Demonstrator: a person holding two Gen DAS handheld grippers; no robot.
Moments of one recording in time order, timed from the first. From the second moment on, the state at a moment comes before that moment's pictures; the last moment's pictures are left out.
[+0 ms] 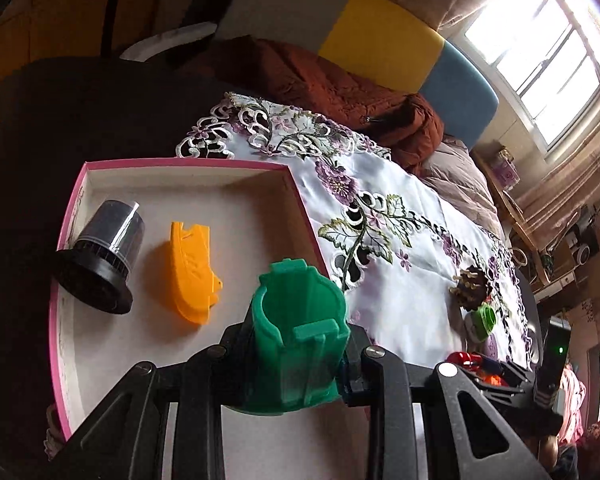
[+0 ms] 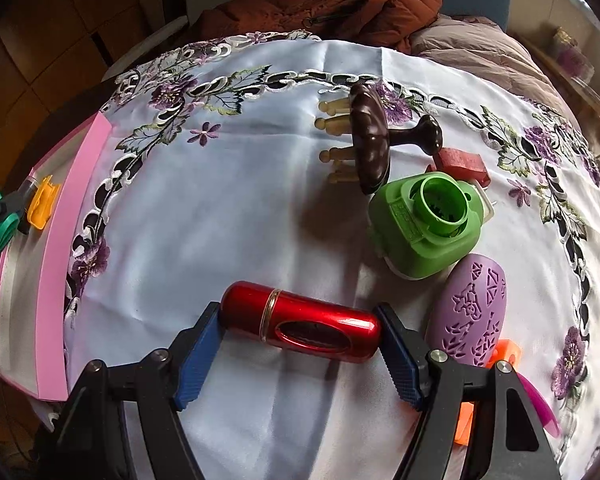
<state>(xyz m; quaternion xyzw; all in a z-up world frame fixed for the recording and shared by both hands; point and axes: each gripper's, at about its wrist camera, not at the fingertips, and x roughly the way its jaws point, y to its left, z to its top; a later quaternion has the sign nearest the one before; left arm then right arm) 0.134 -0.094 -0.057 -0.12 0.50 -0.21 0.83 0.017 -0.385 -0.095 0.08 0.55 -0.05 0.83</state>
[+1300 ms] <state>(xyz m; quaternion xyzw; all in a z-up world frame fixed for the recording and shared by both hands) 0.055 -0.086 -0.042 0.01 0.44 -0.15 0.88 0.020 -0.385 -0.096 0.07 0.54 -0.06 0.83</state>
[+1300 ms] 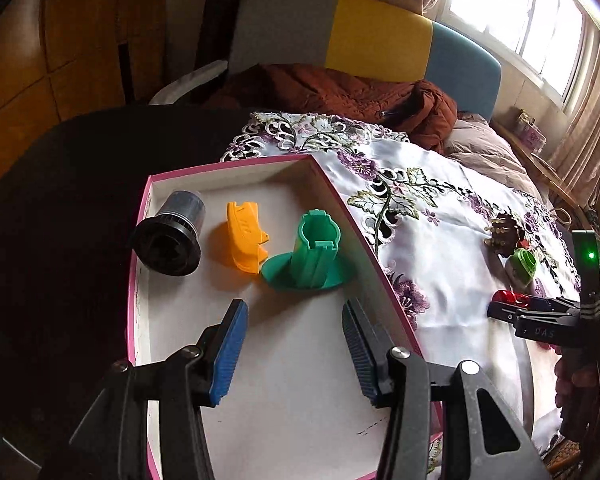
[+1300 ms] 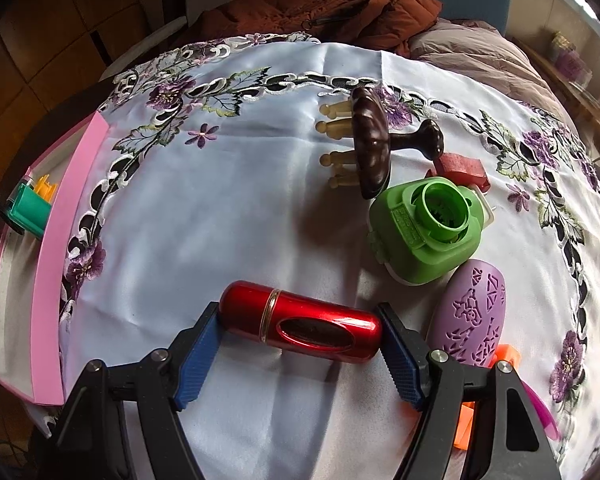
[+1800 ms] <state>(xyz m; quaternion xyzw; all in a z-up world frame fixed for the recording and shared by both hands) 0.042 -0.077 -0.045 0.00 0.45 -0.16 0.88 0.019 -0.397 -0.094 0.14 0.53 -0.06 0.83</state>
